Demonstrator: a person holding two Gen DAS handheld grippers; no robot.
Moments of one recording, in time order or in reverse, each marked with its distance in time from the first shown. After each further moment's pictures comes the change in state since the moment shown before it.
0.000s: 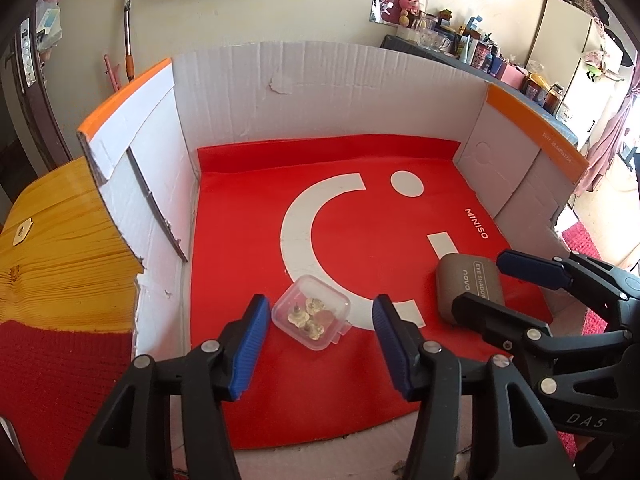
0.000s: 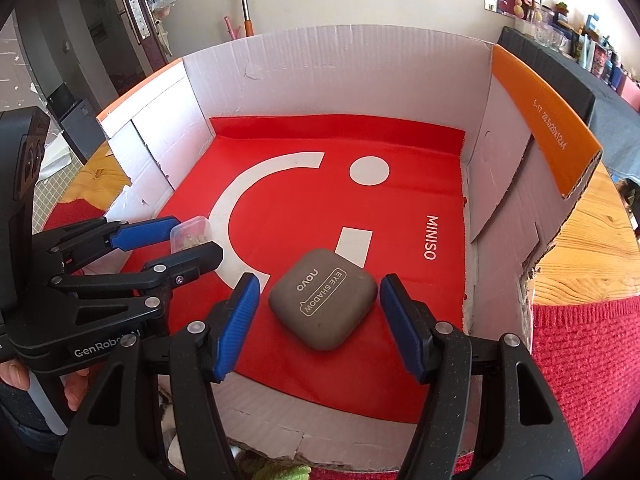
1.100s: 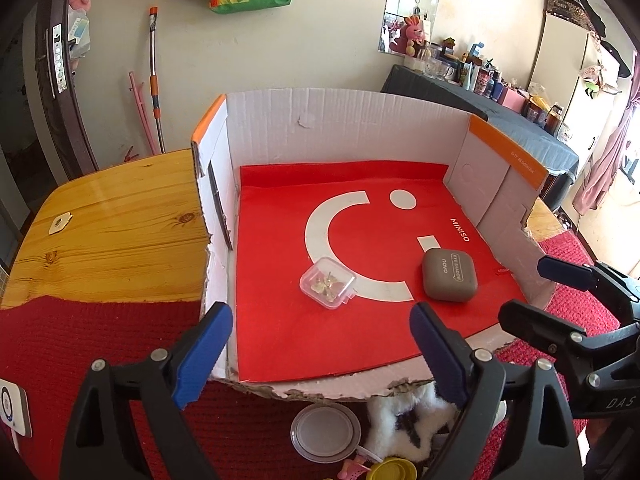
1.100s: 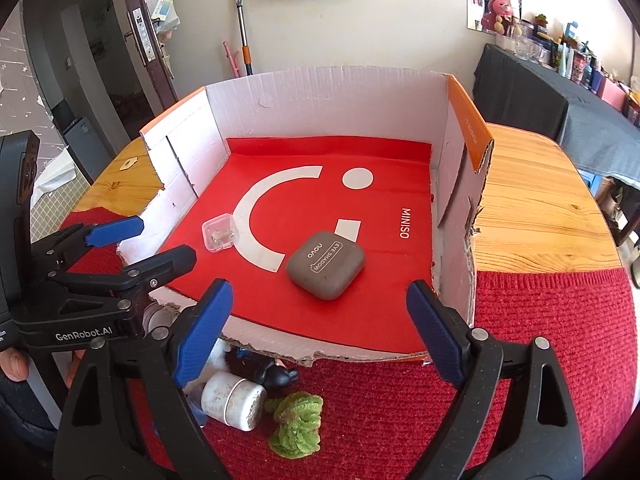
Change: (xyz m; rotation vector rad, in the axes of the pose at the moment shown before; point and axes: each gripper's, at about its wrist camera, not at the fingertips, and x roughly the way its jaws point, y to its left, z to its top) left arm -0.054 0.002 -0.025 -0.022 -0.109 0.040; right arm -0.060 0.002 -0.026 0.026 -0.092 -0.025
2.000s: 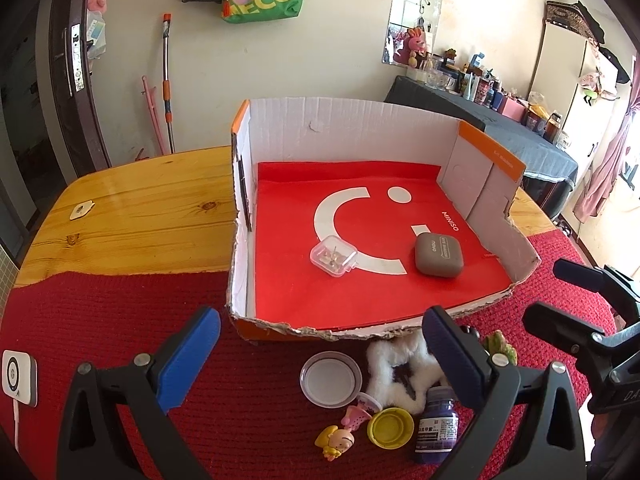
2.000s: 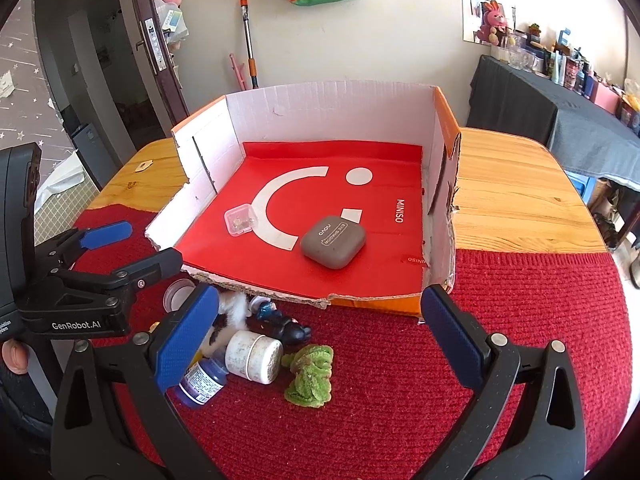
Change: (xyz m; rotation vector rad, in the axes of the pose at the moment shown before) left arm -0.035 0.002 -0.025 -0.019 -0.040 0.012; right arm -0.037 0.008 -0.023 -0.006 -0.045 0.007
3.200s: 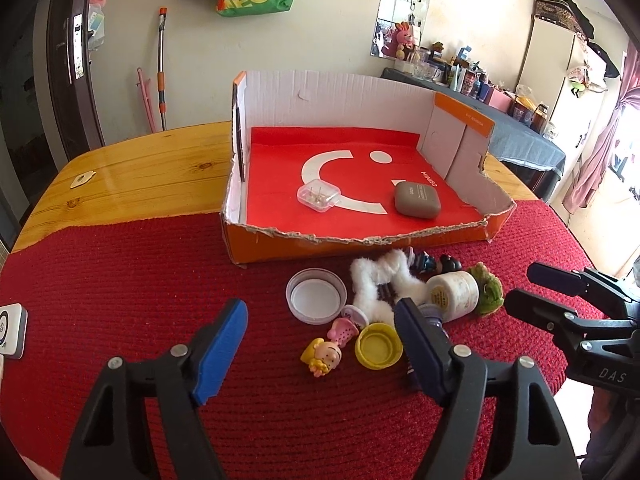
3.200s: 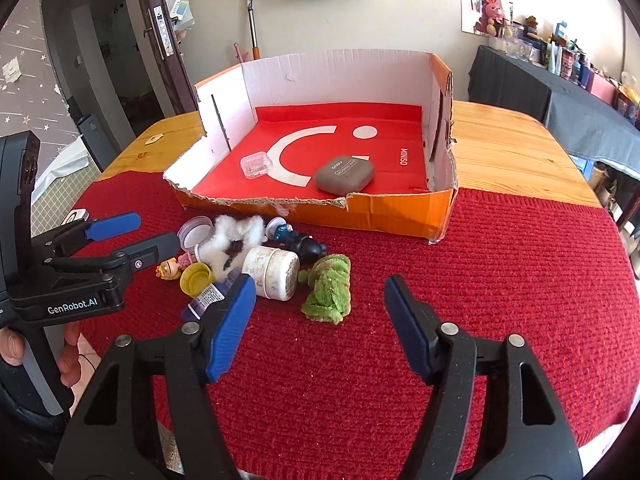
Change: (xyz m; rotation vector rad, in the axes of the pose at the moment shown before) left arm -0.019 -0.003 -0.056 0.010 0.013 -0.040; right arm -0.016 0.013 -0.055 -0.001 0.025 0.001
